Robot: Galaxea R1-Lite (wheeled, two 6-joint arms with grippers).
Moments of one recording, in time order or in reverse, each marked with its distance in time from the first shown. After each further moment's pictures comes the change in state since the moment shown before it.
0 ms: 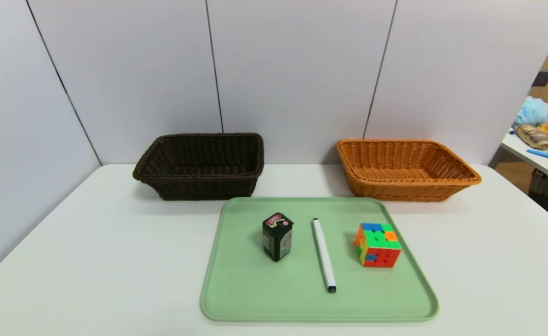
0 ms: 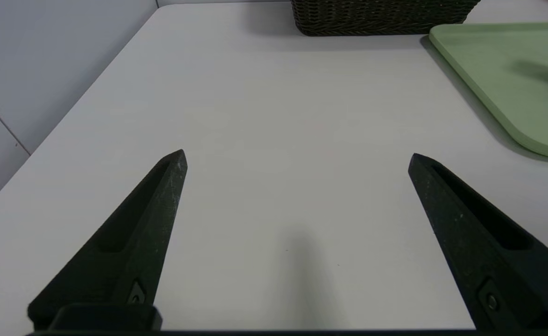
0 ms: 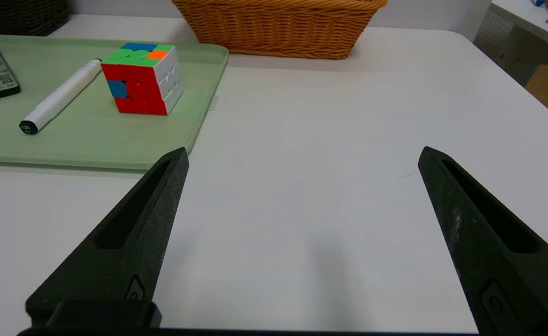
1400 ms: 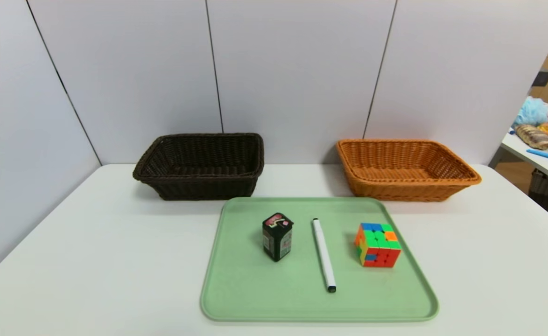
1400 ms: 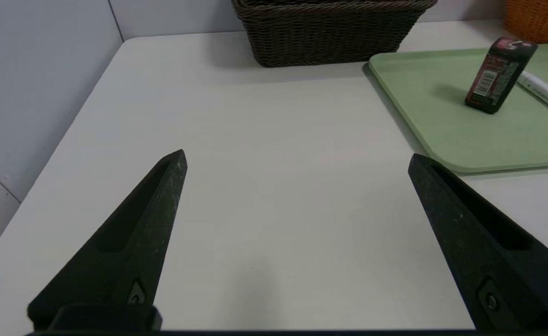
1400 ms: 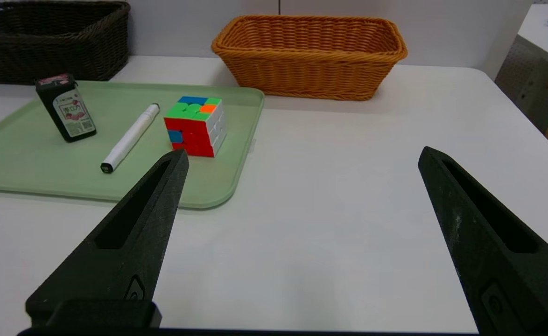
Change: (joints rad) left arm -0.001 0.073 -0.283 0.213 -0.115 0.003; right arm 0.004 0.093 -0.272 0.151 0.078 0.041
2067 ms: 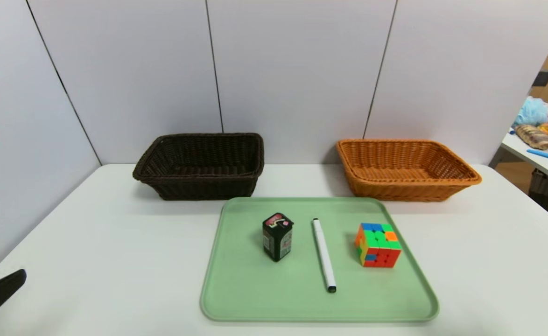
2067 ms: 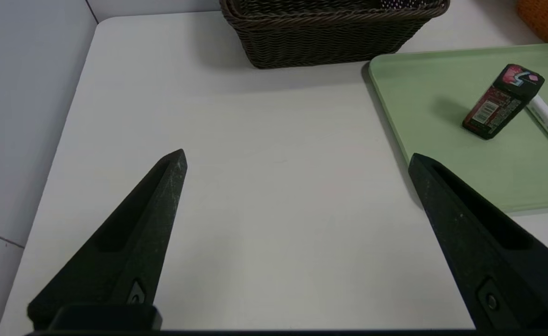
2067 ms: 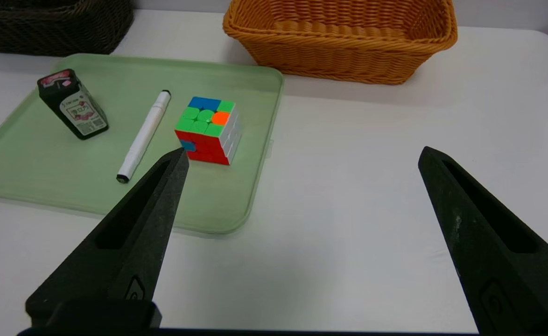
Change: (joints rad) left arm -0.007 0.561 -0.330 -0.008 -0.019 0.003; right arm 0.049 0.560 -0.293 0.002 0.023 -0.001
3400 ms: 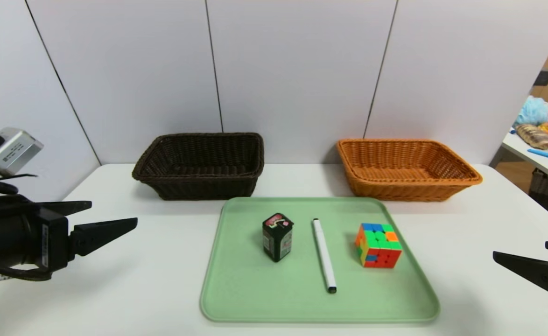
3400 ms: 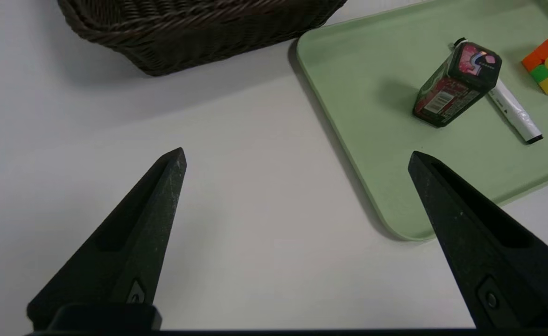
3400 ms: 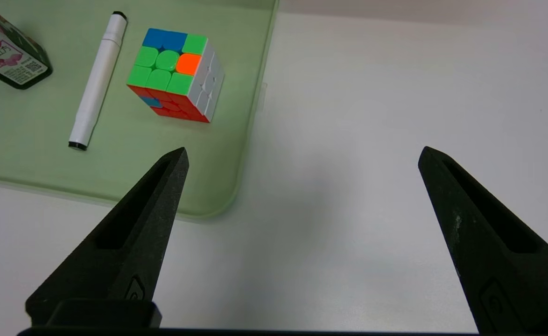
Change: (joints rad) left arm -0.133 0.484 -0.111 -0.191 -0.148 0.032; right arm 0.003 0.339 -0.041 0.008 0.008 -0.007
